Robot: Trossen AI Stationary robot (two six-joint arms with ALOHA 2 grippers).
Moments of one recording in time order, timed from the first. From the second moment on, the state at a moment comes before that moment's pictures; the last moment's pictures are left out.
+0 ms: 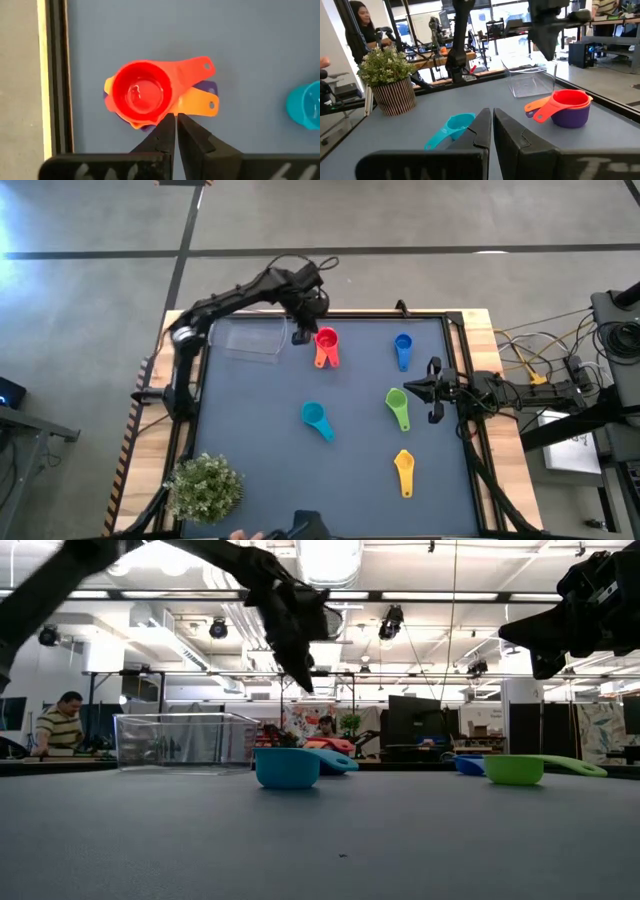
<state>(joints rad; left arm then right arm) 0.59 2.03 1.91 -1.06 0.30 0.63 0.01 0.07 0.01 0.06 0.13 0.15</state>
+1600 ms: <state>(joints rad) 0.47 1.80 1.01 0.49 0.25 -0.14 0.01 0.07 0.01 0.06 0.13 0.15</state>
